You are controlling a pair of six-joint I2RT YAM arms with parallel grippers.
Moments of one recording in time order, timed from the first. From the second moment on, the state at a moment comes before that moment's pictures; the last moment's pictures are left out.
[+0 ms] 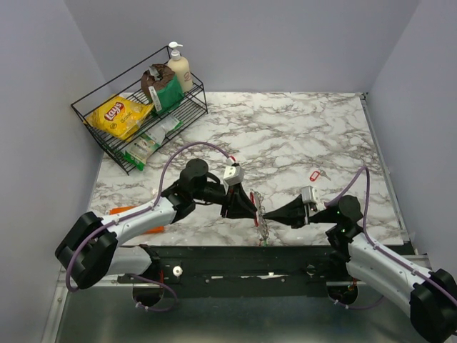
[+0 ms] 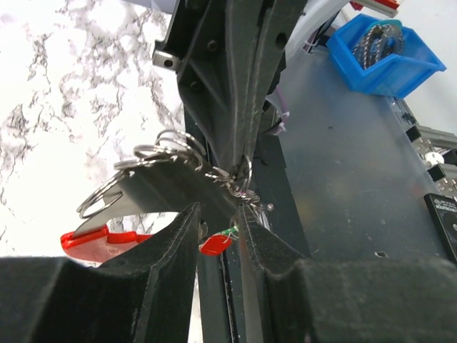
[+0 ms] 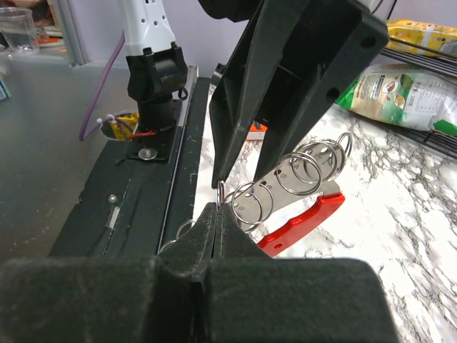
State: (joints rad) left arm -0.76 1.24 0.61 0.49 1.02 -0.24; right arm 0.54 0.75 0.14 0.86 -1.03 0.10
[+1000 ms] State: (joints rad) left arm -0.83 1.25 0.68 0.36 0.94 -0.19; right arm 0.54 0.75 0.15 0.84 -1.01 0.11
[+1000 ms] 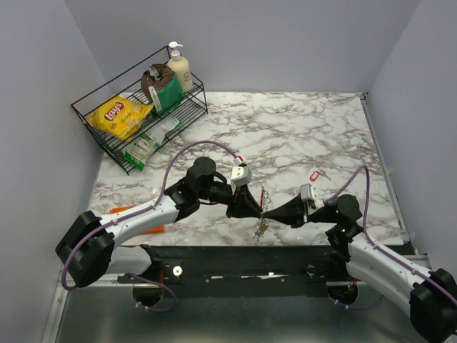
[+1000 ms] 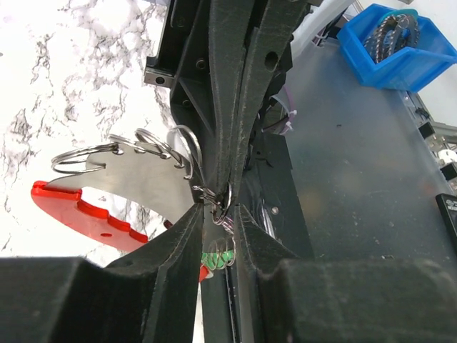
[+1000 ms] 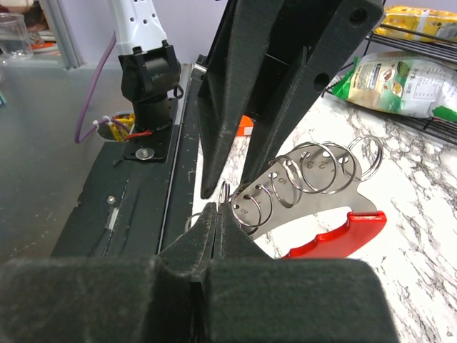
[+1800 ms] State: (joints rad) left arm -0.86 1.27 0.71 0.24 0.87 -0.12; right arm 0.54 0.68 0.21 0.69 -0.85 0.15
